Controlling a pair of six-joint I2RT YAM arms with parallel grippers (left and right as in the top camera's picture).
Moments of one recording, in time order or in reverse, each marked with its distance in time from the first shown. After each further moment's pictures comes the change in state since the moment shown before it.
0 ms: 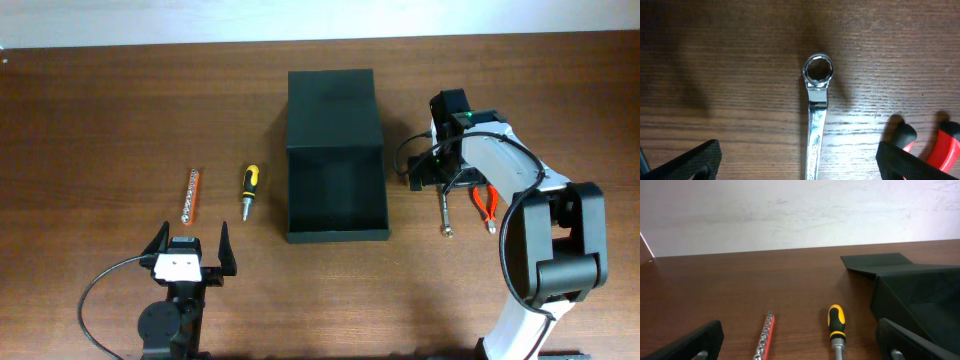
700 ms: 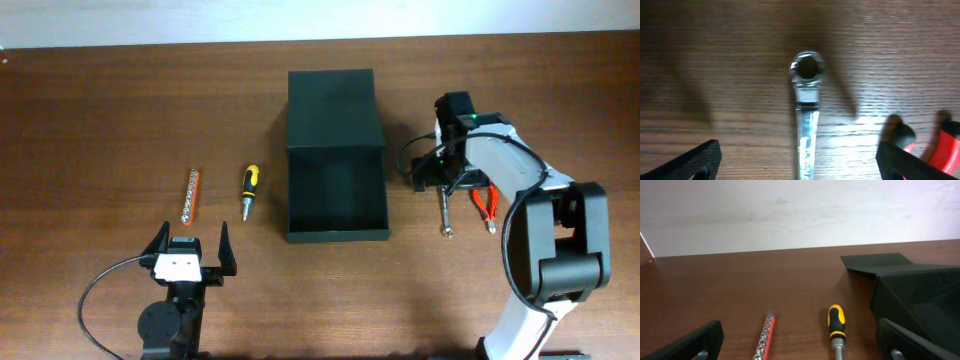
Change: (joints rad) left arm 0.000 0.000 0.000 0.000 0.000 0.000; right arm -0.036 0.000 -0.022 0.018 -0.017 0.001
